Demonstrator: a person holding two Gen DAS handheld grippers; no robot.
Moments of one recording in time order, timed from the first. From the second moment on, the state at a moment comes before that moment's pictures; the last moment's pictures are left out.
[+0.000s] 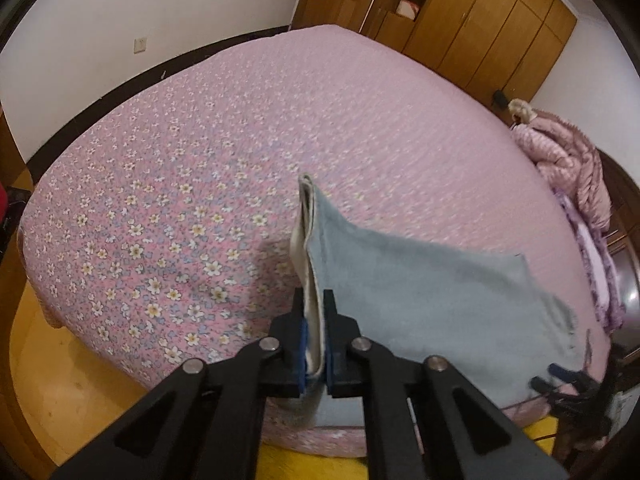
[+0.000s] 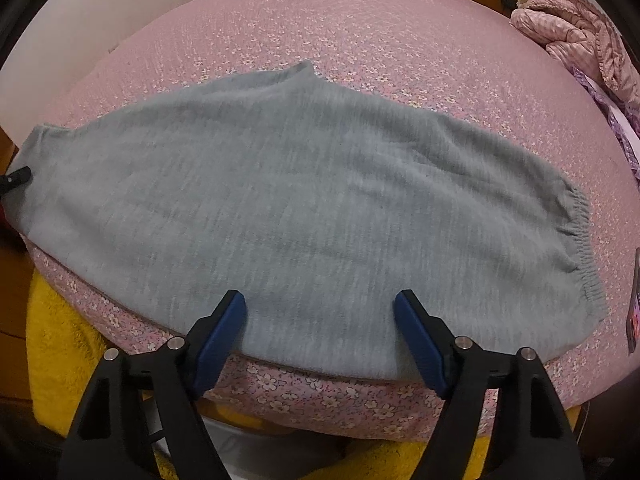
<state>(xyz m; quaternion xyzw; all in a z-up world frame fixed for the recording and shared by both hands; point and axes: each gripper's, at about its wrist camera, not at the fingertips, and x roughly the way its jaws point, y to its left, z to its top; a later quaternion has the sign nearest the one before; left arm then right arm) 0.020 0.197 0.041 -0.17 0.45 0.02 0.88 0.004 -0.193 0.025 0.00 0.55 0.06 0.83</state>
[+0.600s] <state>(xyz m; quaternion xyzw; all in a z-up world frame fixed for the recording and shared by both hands) -0.002 0.134 0.089 -0.14 0.42 -0.03 0.89 -0.004 -0.198 0.029 0.01 0.54 0.07 0.84</state>
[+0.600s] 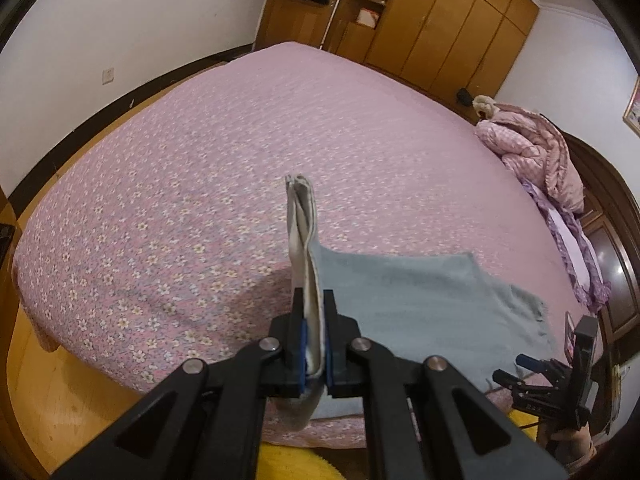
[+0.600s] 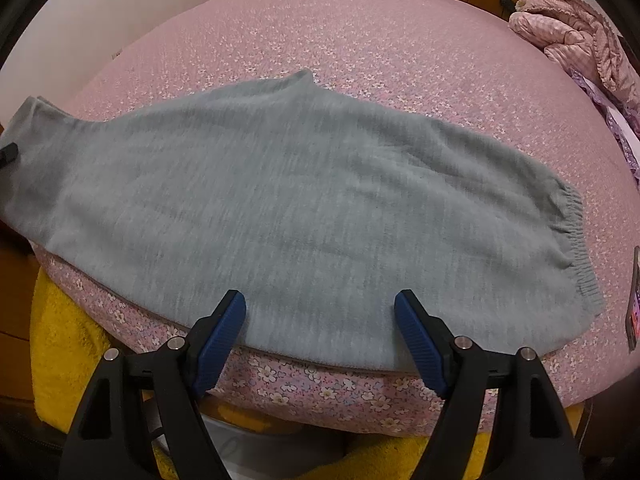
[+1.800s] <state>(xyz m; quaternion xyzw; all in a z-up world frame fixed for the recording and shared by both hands) 0.031 -0.038 0.059 -0.06 0.51 -0.15 0.85 -0.016 -0.245 0.023 0.04 0.53 0.05 0.84</state>
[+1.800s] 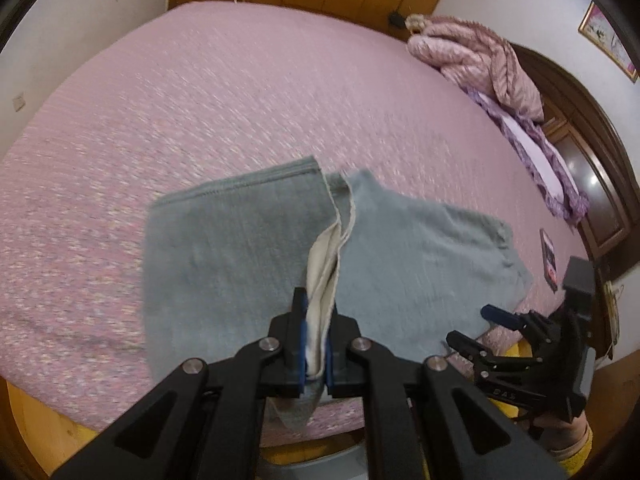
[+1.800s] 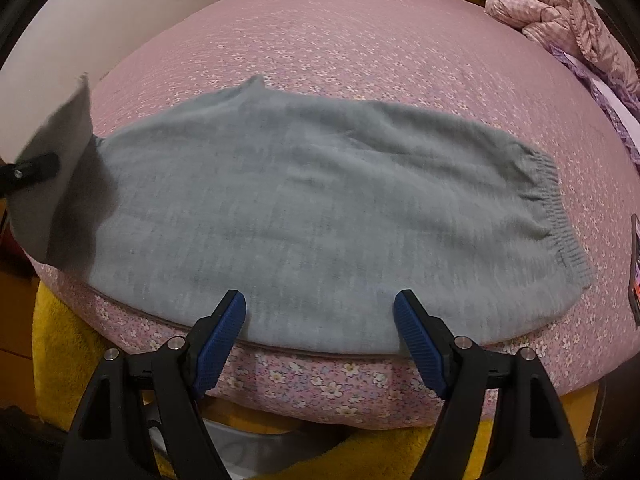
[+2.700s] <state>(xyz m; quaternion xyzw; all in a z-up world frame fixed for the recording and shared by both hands) 0.034 -0.073 0.034 -0.01 0.54 -0.17 0.83 -0.011 -0.243 0.010 0.03 0.55 0.04 0.83</state>
